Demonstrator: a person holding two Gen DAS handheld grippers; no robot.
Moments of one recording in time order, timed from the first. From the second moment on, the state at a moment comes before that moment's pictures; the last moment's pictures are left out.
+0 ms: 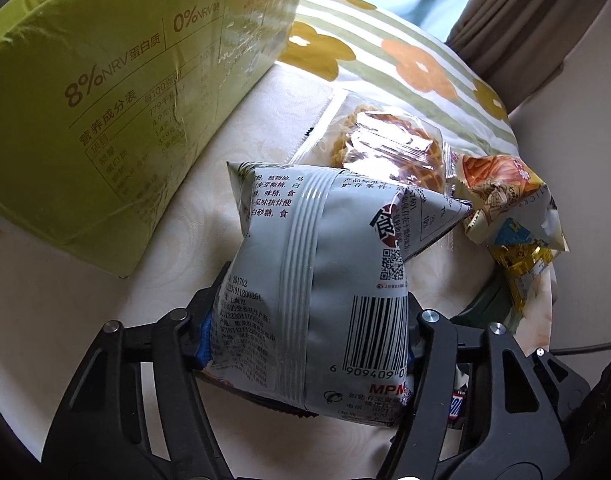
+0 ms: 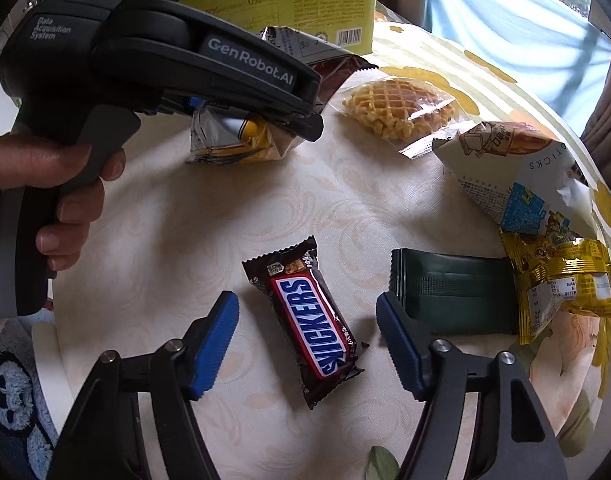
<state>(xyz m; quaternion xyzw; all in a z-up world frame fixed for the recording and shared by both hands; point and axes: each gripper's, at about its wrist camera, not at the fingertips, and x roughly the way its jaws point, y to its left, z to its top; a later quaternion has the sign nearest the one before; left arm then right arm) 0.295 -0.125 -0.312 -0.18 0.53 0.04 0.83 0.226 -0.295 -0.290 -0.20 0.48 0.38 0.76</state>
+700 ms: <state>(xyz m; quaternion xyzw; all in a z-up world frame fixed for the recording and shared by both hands) 0.274 -0.137 -0.274 -0.13 0.51 0.01 0.85 0.208 -0.295 -0.287 -0.23 0.47 0.38 0.76</state>
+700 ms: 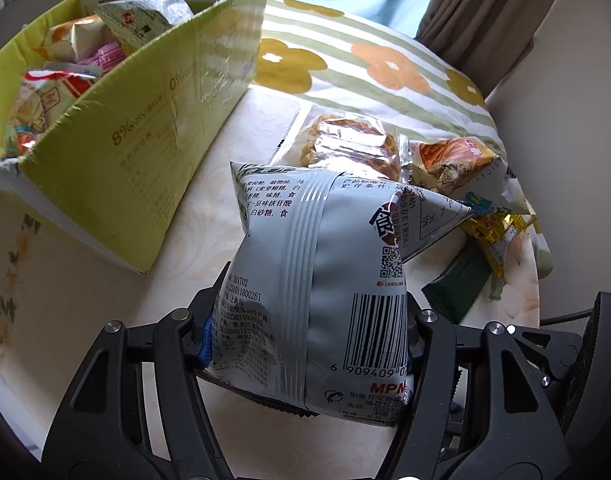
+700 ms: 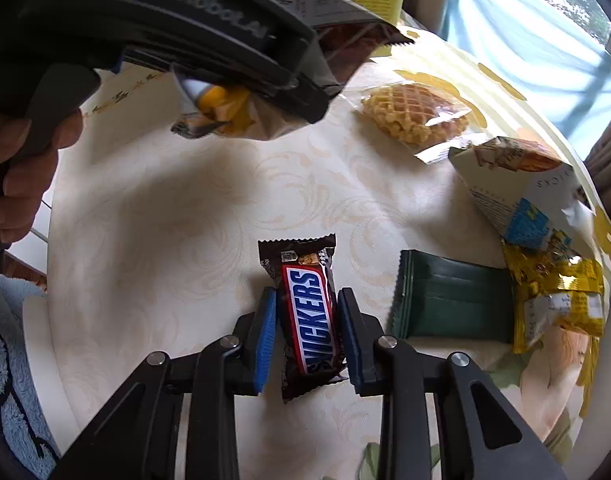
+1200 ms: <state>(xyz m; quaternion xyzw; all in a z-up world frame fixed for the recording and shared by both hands) 0.252 -0.135 -0.177 -0.10 0.44 -0.03 0.89 0.215 -0.314 -0.197 -0.16 0.43 0.31 0.83</state>
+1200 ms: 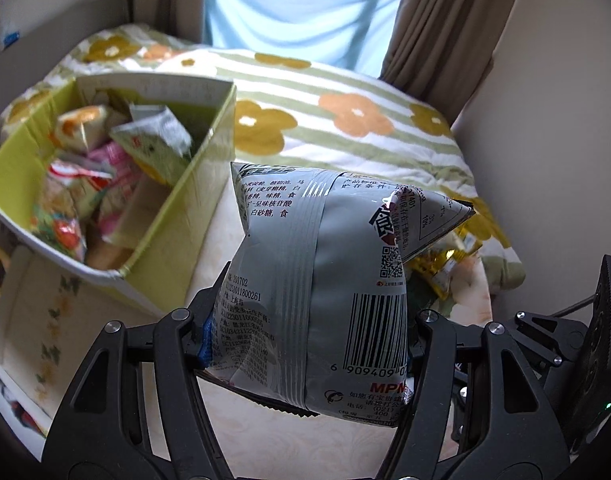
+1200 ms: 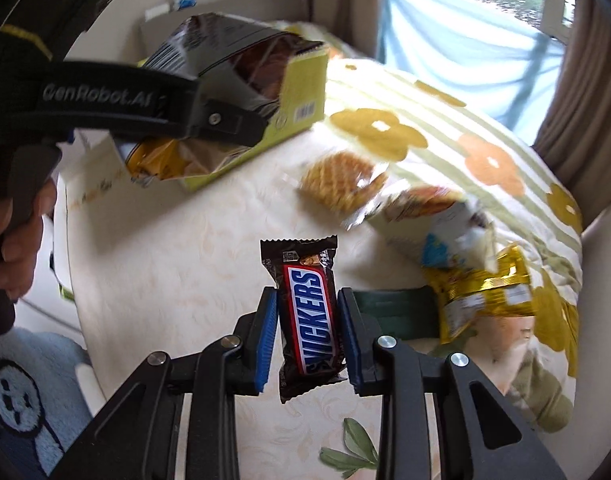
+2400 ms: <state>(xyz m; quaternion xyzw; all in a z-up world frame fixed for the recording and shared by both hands) 0.357 0.186 -0.167 -0.07 0.47 -0.02 0.88 0.342 -0.038 -0.120 0.01 0.45 0.23 0.86</state>
